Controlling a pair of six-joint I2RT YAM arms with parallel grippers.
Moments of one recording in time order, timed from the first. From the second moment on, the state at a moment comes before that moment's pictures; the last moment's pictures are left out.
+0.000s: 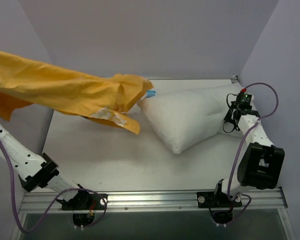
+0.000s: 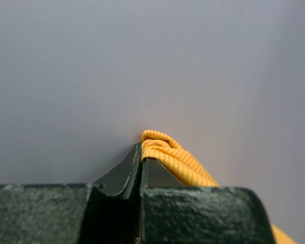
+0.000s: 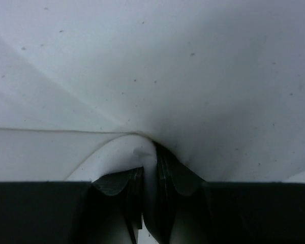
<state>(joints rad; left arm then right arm) 0.80 1.65 2.57 -0.44 0.02 0.08 -0.19 1.45 1.00 -0.37 0.03 0.28</state>
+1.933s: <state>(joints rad) 0.18 1.35 1.57 -0.80 0.19 0.27 0.07 1.31 1.09 -0.59 0.06 0.41</state>
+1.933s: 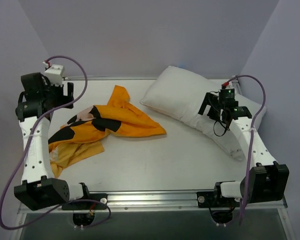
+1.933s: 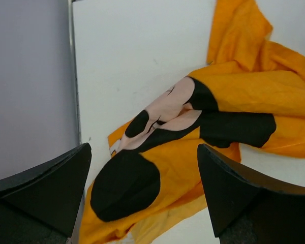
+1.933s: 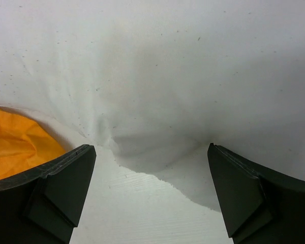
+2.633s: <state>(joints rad) 0.40 0.95 1.03 -0.79 0.00 0.27 0.07 1.18 1.13 -0.74 0.18 0.39</state>
